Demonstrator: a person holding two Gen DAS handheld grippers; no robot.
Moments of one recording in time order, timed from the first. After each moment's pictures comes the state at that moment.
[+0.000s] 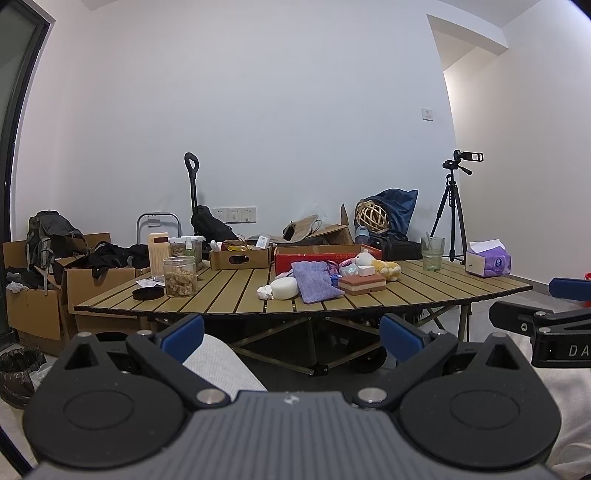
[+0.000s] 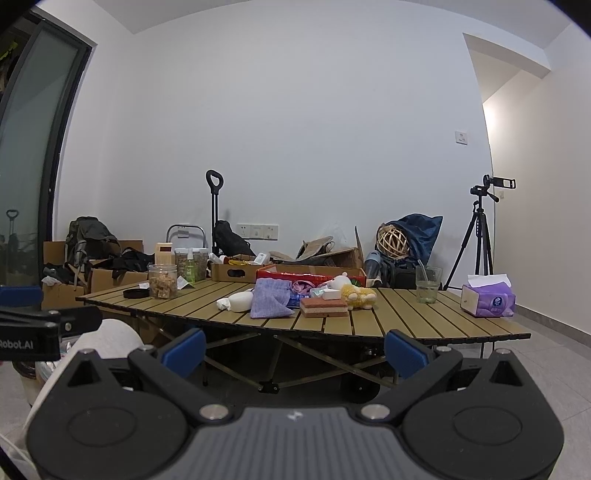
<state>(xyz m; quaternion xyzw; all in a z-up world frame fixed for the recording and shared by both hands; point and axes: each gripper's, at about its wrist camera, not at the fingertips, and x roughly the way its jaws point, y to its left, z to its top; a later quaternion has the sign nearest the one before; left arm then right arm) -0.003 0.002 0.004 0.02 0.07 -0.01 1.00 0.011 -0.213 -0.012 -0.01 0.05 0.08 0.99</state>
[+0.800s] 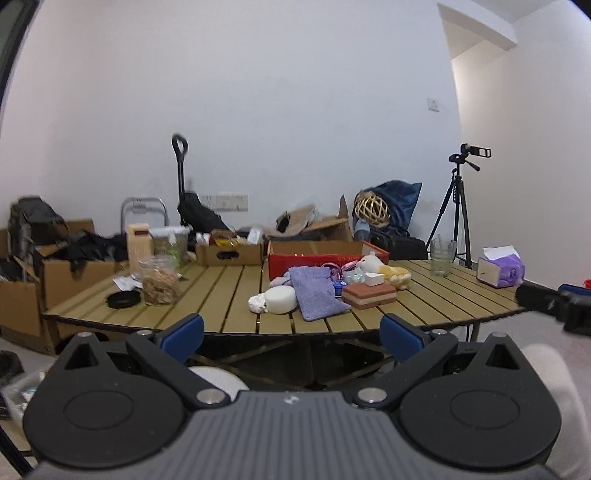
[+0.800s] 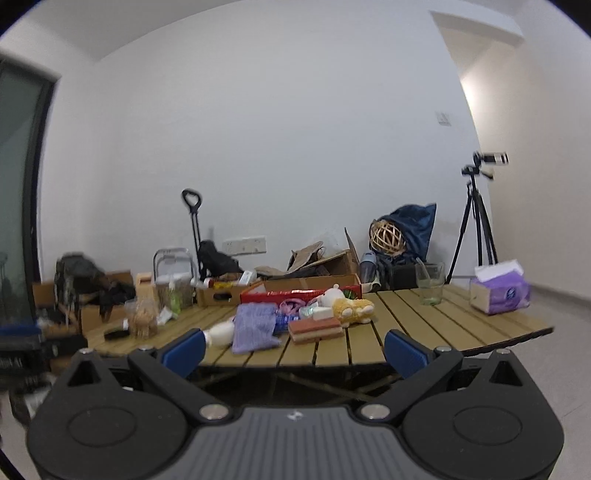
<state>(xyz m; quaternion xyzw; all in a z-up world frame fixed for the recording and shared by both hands) 0.120 0.018 0.032 0.00 0.10 -0.03 0.99 0.118 -0.248 0.013 0.08 0.05 0.08 0.99</state>
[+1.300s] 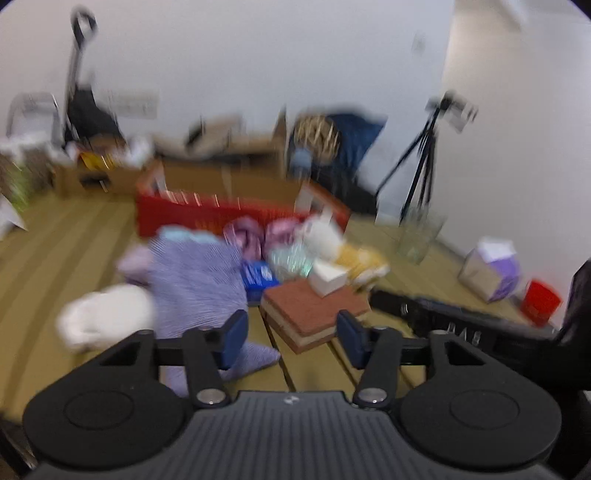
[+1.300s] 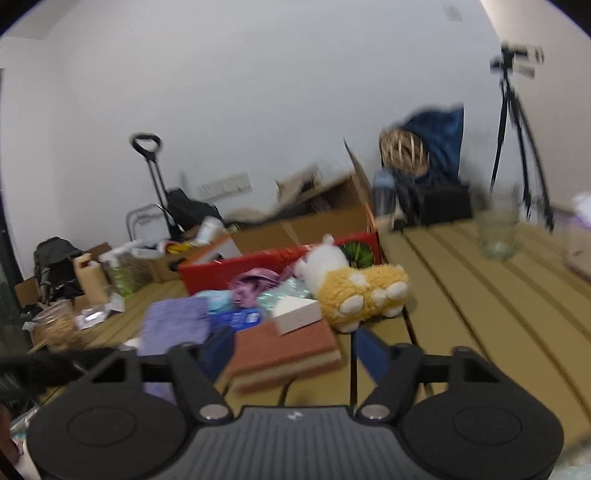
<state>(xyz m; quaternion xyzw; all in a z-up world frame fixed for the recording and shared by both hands) 0.459 -0.051 0.000 -0.06 0.27 -0.17 0.95 0.471 -0.273 -0.022 0.12 0.19 0.12 0.97</state>
